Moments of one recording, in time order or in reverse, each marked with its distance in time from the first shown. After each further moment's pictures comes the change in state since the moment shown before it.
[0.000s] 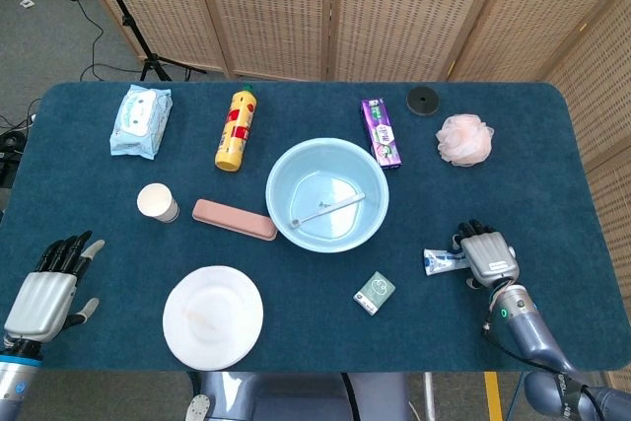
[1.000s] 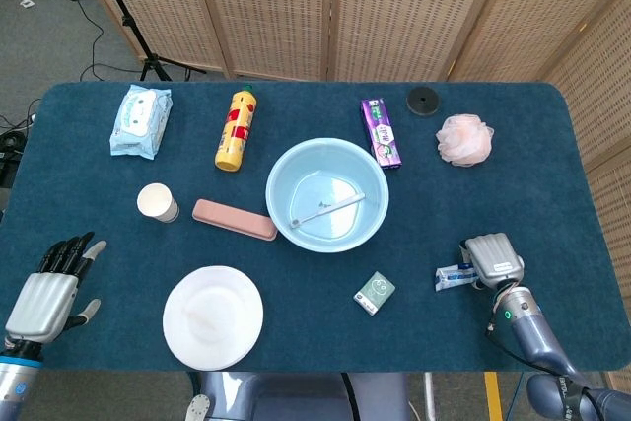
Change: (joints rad) left arm 0.000 0.004 0.004 -0.006 0.009 0.002 -0.011; right arm 0.001 -0.003 -0.033 0.019 -0.010 0.044 0.020
